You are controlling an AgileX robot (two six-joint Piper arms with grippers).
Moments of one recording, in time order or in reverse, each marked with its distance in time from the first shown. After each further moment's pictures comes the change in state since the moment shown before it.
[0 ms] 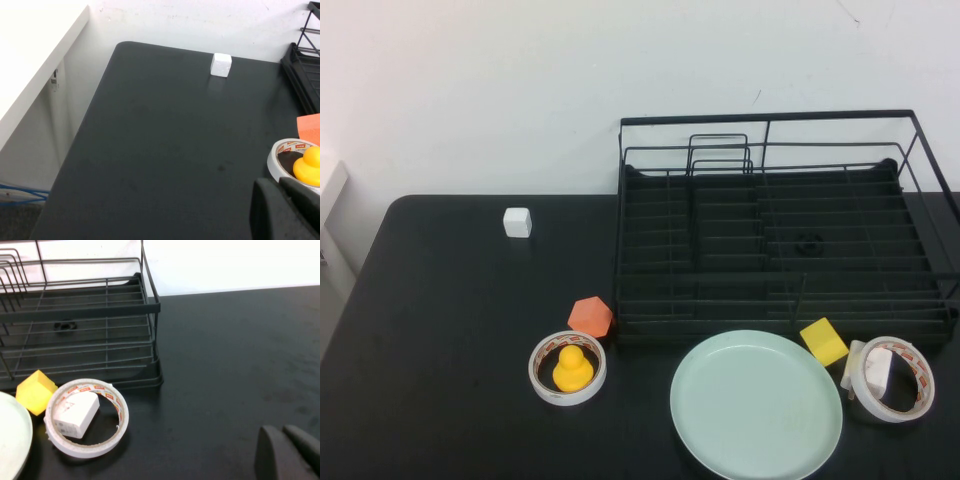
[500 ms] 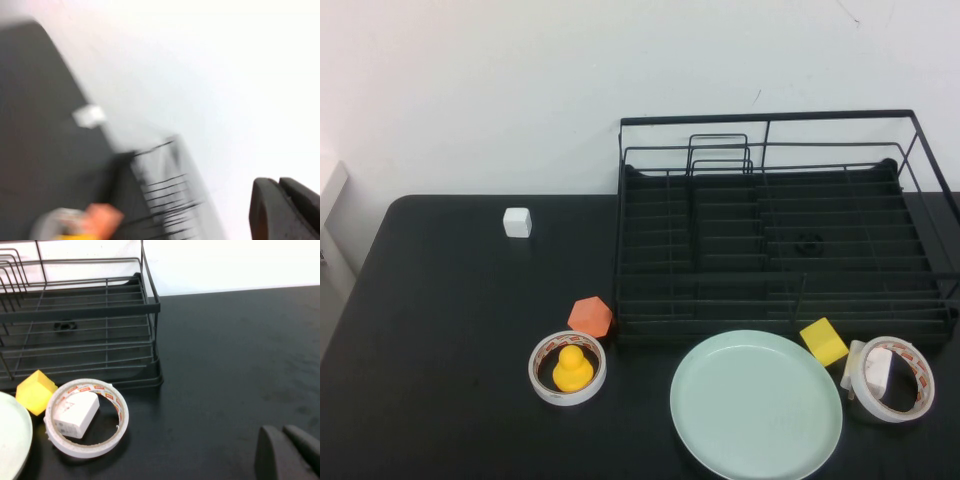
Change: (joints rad) right arm 0.000 0.000 0.000 0.000 0.000 0.000; left arm 0.000 0.000 0.004 -0.712 -0.237 -0.235
